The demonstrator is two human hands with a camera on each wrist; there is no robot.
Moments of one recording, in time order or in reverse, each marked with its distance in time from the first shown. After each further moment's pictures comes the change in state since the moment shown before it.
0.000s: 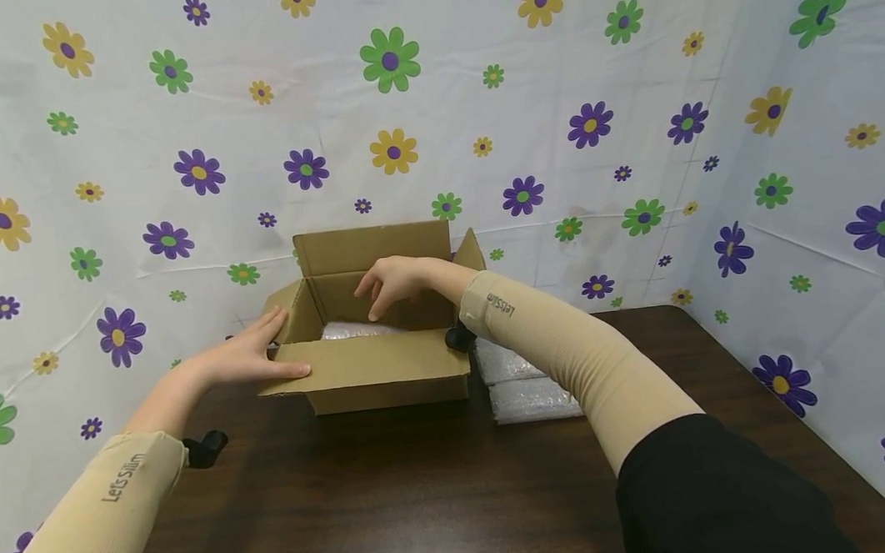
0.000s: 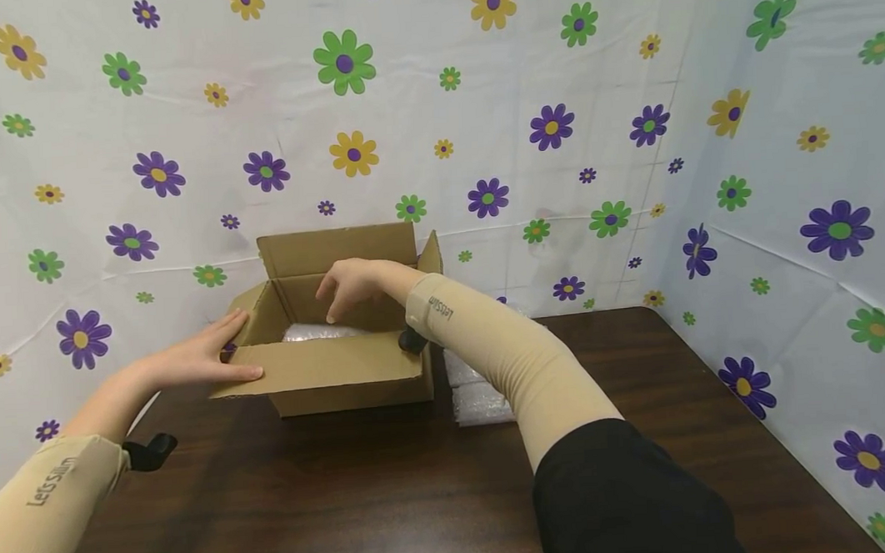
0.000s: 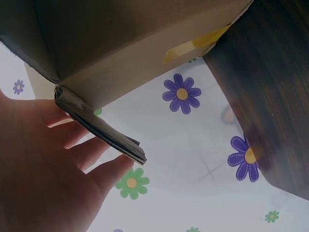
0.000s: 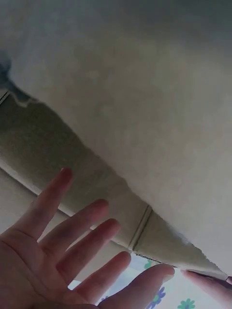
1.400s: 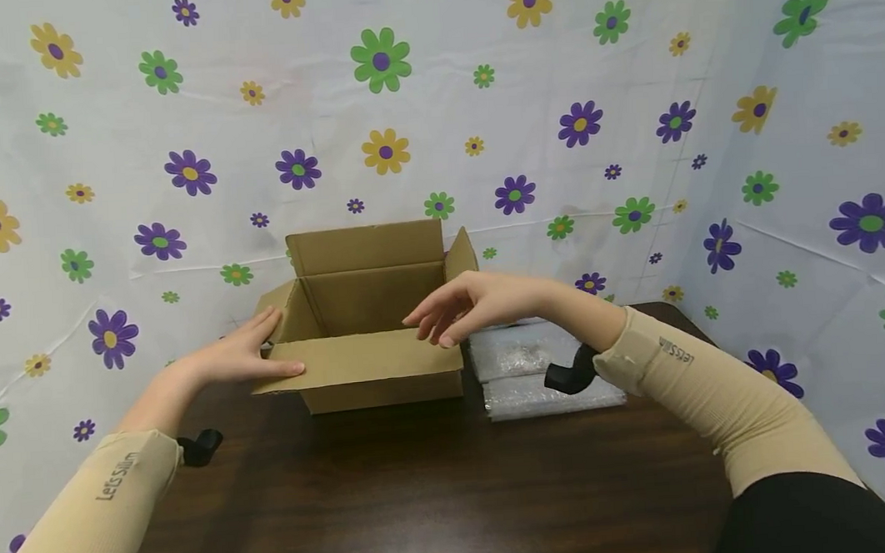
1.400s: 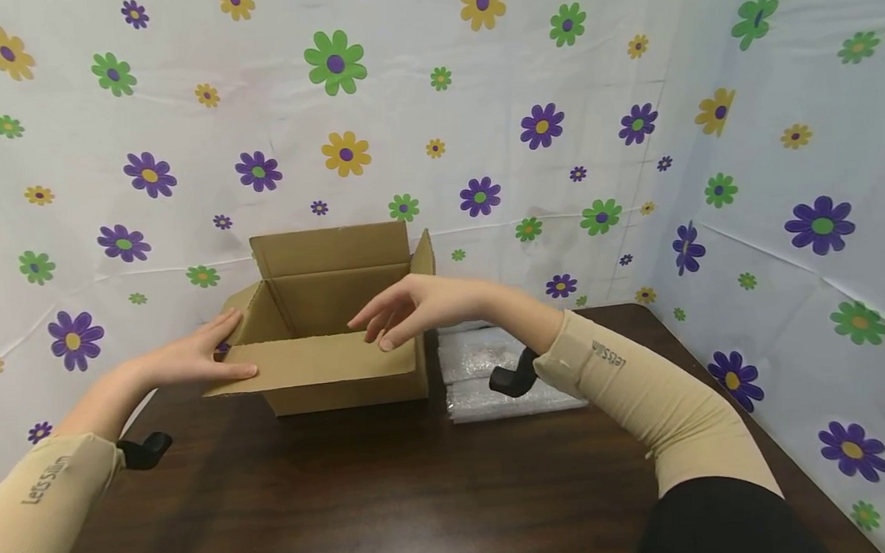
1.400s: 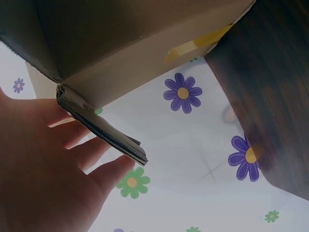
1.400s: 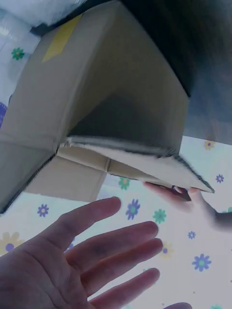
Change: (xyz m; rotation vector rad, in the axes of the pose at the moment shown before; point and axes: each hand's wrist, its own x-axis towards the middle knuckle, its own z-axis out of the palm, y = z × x) left_hand 0.001 0.000 -0.001 -0.001 -0.017 0.006; right_hand -0.152 0.019 0.017 0.469 -0.058 -0.468
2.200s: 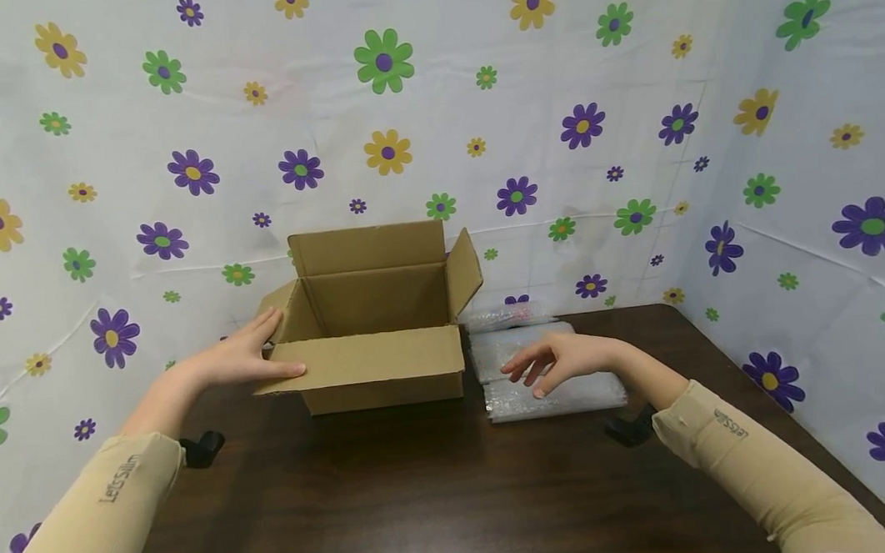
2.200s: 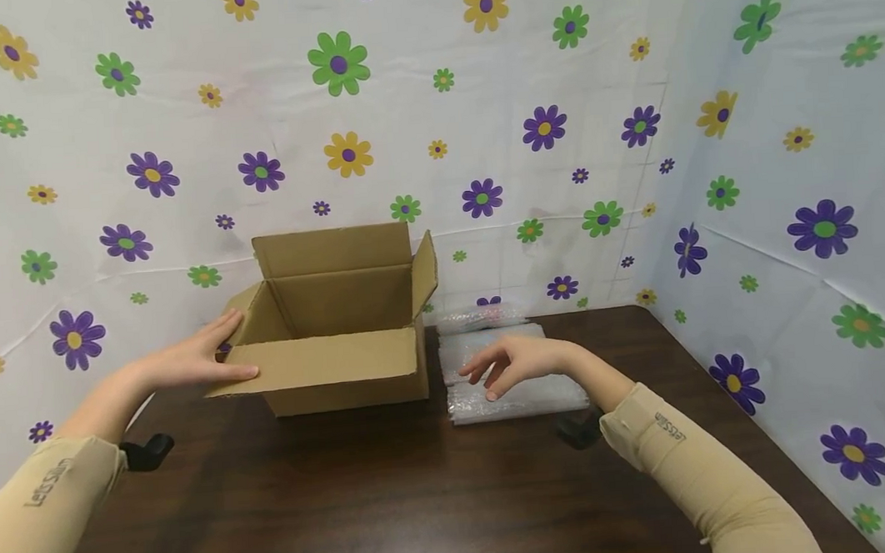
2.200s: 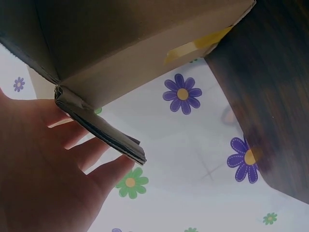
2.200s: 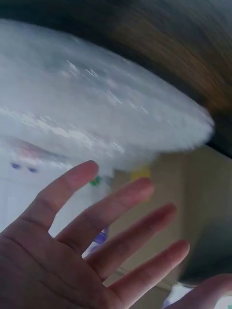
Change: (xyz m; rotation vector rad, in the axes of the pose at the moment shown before) left_hand -0.001 -0.003 0.003 -0.010 0.004 -0.009; right_hand -0.104 0.114 0.023 0.008 0.073 0.269
